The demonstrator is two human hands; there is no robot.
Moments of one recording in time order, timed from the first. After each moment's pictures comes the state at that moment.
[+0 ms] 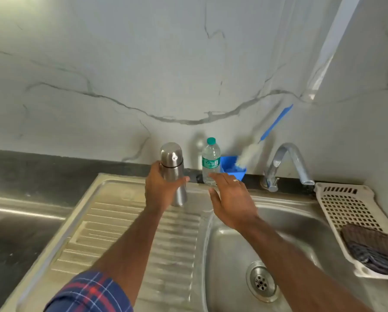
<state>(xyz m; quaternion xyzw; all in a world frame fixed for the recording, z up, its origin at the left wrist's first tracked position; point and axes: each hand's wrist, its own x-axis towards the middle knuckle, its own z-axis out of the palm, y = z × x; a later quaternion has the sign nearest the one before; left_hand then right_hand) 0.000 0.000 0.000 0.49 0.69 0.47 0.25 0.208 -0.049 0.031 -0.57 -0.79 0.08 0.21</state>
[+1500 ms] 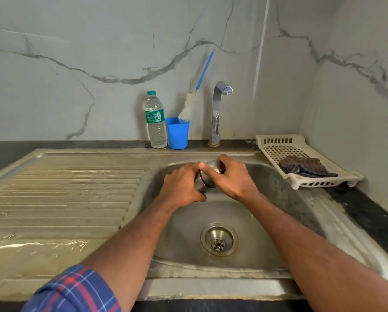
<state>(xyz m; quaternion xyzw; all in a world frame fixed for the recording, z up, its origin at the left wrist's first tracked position) 0.189 -0.115 -0.128 0.81 0.52 0.25 0.07 0.359 -0.138 -0.112 -0.62 -0.67 0.15 0.38</state>
